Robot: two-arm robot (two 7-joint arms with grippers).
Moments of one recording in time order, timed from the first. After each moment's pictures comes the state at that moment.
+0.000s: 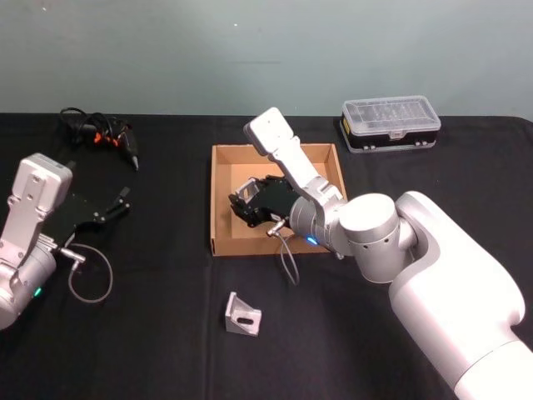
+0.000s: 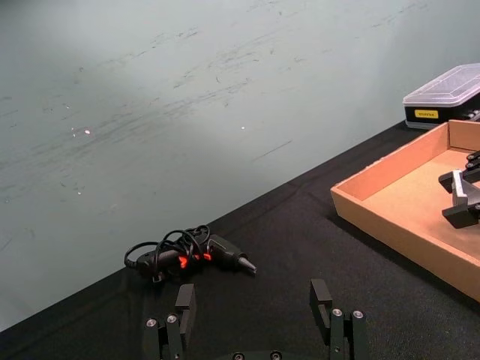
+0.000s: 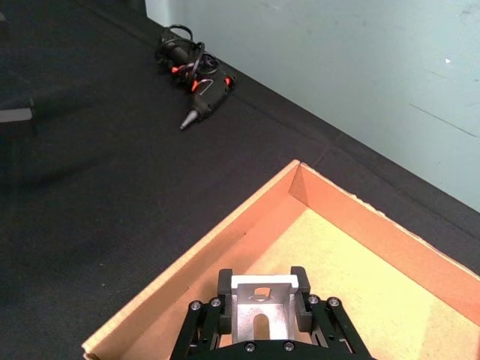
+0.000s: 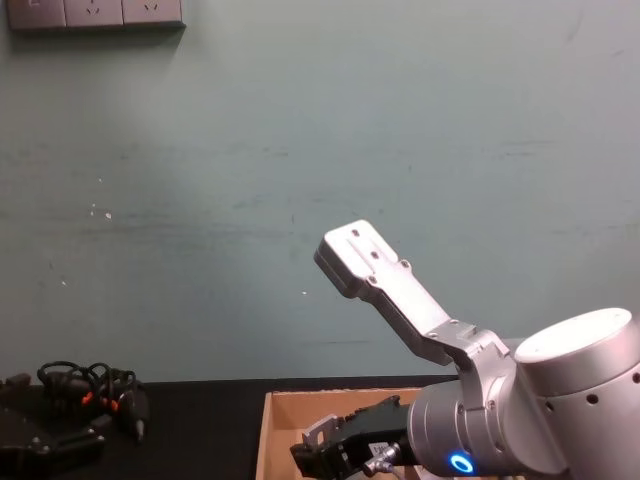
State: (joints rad) left arm -0.20 0.60 0.45 -1.41 -0.25 -0.12 0.03; right arm 0.55 0.04 -0.49 -1.06 -0.06 0.31 0.32
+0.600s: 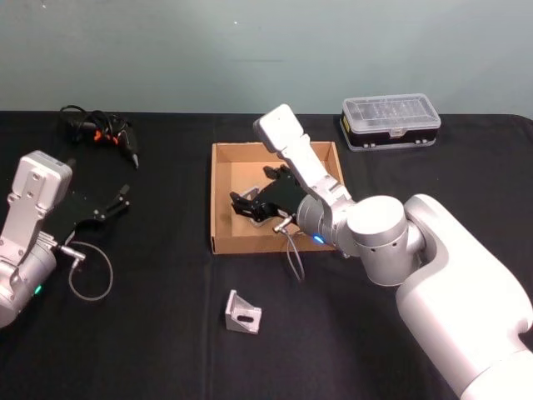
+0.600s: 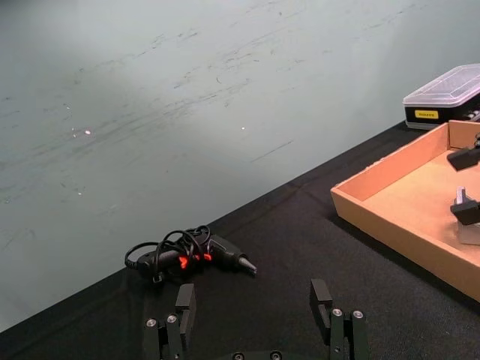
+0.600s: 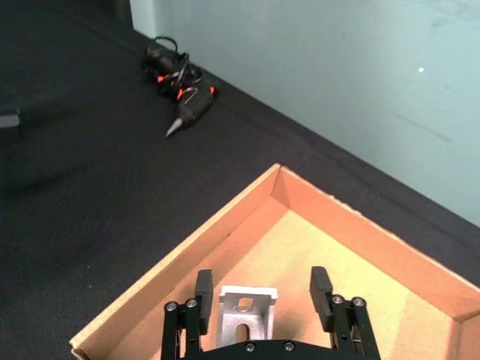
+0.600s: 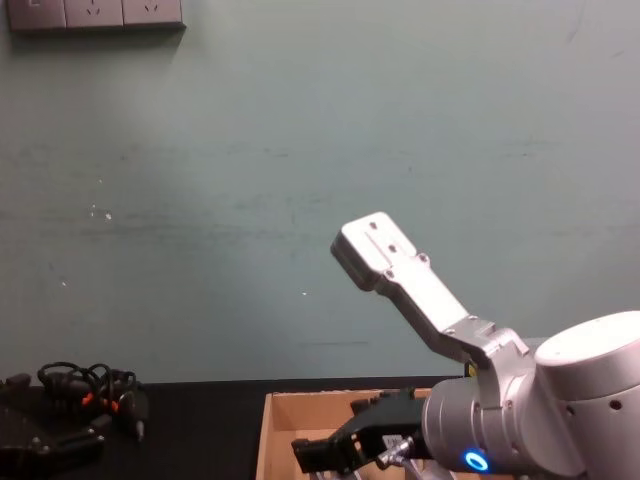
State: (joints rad) left arm -0.20 0.60 0.45 -1.41 -0.25 -0.12 0.03; right arm 0.52 0.05 -0.46 -1.10 -0.08 0.30 0.30
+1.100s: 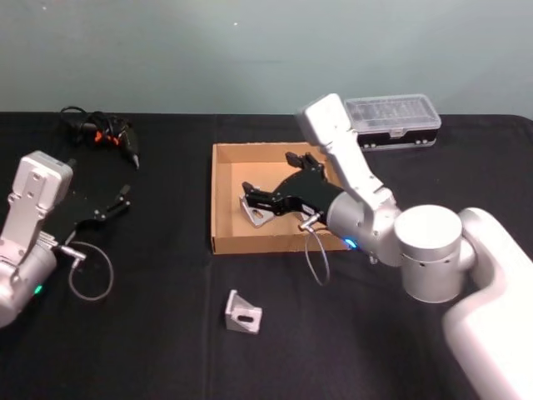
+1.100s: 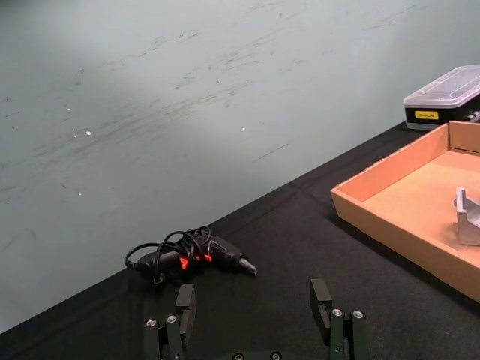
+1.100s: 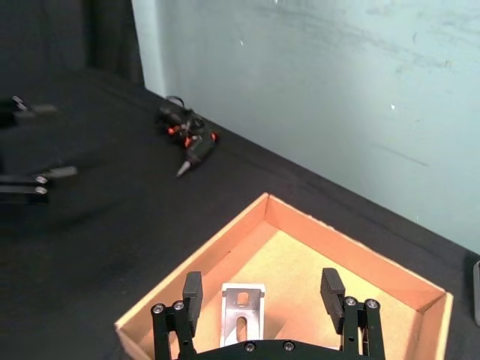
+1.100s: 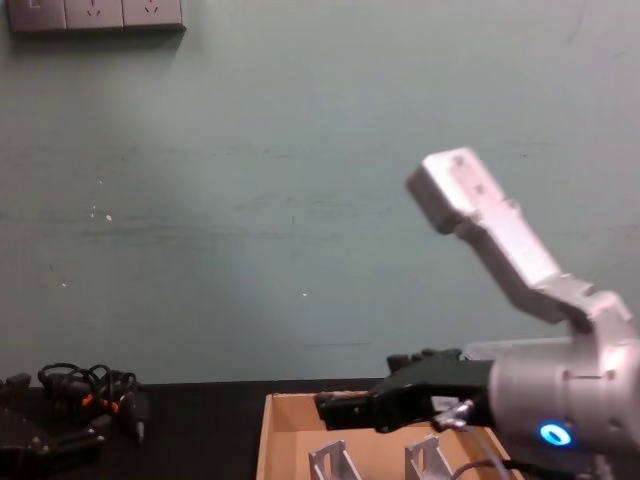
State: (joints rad) left arm -0.20 0.60 0.45 -1.41 -0.25 -0.12 0.03; right arm 0.37 0.14 -0.39 -1.39 0.00 0.31 0.34
